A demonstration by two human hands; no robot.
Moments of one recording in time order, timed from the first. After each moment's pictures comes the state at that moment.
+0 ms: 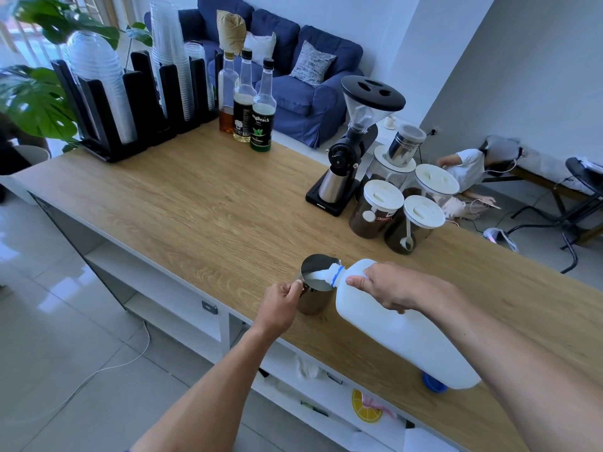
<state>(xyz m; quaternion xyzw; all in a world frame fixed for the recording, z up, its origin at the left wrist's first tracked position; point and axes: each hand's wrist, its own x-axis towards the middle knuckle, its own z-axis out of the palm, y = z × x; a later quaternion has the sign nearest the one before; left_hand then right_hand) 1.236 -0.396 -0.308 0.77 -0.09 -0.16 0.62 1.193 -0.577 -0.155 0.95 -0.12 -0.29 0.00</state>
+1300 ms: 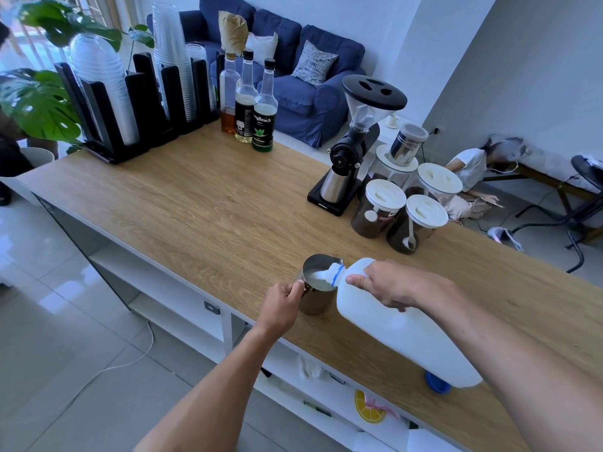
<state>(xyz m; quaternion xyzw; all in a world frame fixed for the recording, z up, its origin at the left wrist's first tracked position) 1.237 -0.395 -0.309 0.77 -0.09 -0.16 0.61 1.195 -0.574 -0.152 0.95 -0.12 -0.30 0.00</state>
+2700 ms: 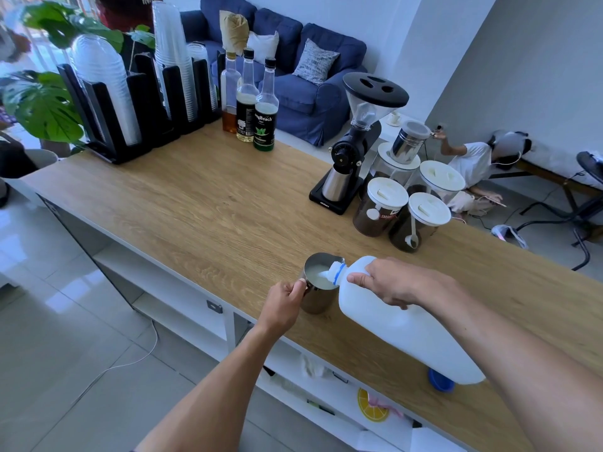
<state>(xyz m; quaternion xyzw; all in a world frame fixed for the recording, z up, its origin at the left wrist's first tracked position) 1.238 -0.396 -0.308 0.78 -0.08 -0.16 0.60 1.194 -0.570 -0.147 0.95 -0.13 -0.29 -0.01</state>
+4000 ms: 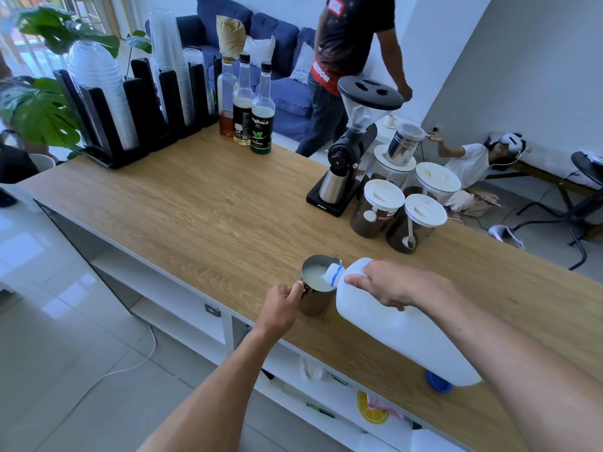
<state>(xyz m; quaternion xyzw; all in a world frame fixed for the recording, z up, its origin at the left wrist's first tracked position) 1.238 -0.396 -0.311 0.77 -0.09 -0.17 0.61 1.195 -0.571 -0.149 0.95 -0.12 -0.29 -0.01</state>
